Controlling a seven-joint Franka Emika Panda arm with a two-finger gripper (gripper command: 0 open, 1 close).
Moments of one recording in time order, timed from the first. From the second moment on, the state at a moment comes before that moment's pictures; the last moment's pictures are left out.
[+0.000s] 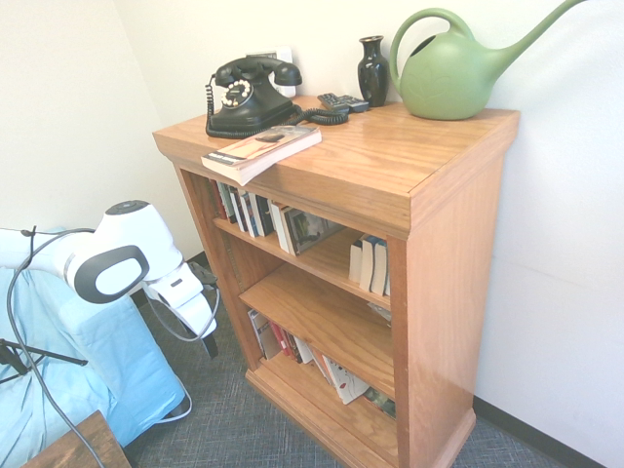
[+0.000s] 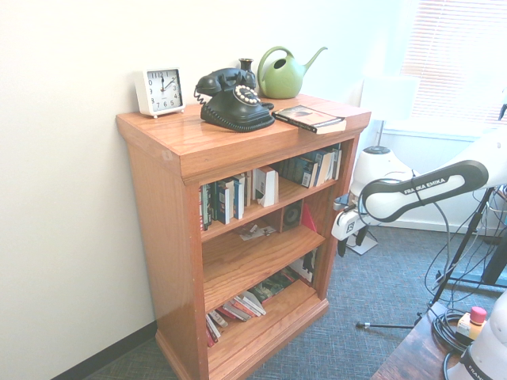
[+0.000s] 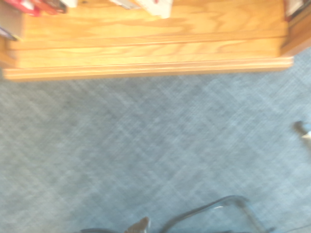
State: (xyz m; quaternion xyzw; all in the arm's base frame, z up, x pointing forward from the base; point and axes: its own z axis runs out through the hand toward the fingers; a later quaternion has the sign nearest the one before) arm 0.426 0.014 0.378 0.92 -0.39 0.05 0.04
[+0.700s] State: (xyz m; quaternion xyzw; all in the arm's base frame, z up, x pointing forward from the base) arm 0.435 -0.002 0.465 0.89 -0.29 0.20 0.30
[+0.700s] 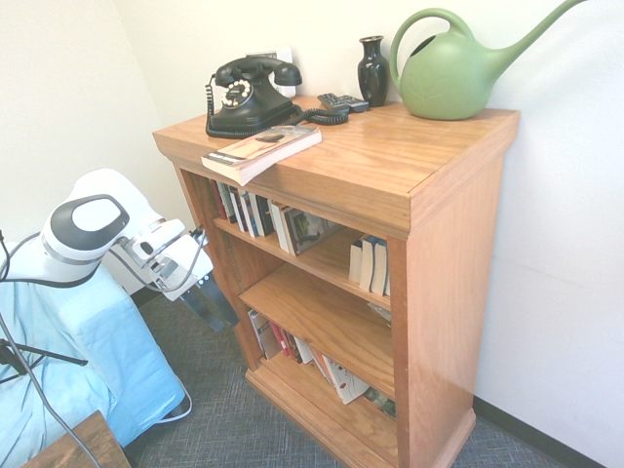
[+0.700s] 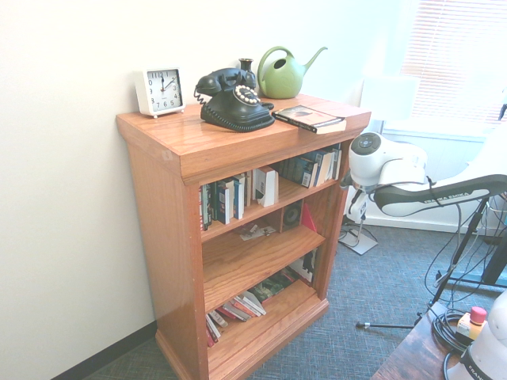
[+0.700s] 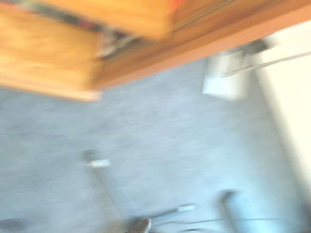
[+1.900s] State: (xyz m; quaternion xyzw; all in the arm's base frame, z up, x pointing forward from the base) arm 0.467 0.055 0.569 0.78 -0.11 0.32 0.52
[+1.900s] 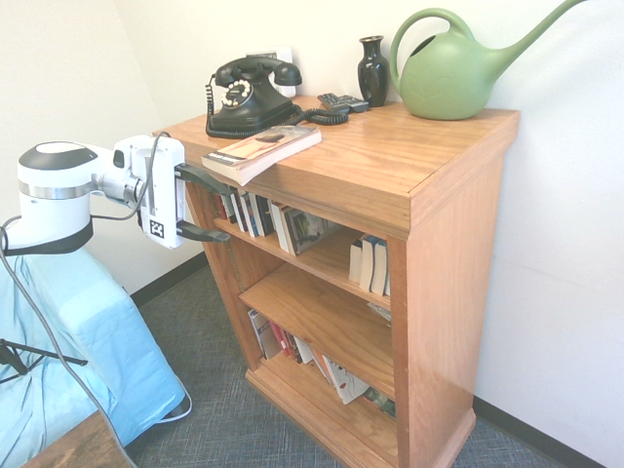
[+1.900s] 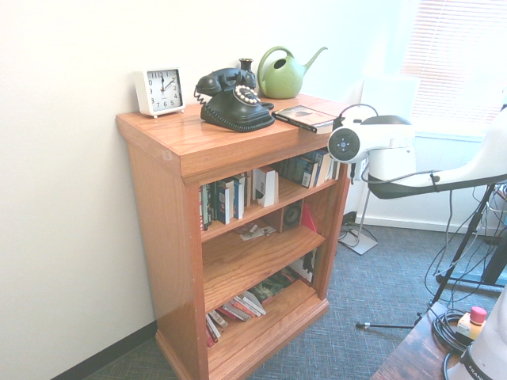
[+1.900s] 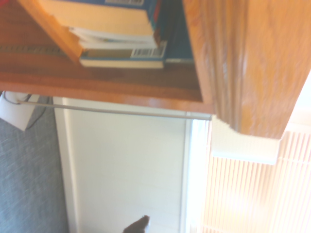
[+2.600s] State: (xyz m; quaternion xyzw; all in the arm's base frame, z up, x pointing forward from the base) arm 0.503 0.111 0.579 0.79 -0.02 0.39 0.48
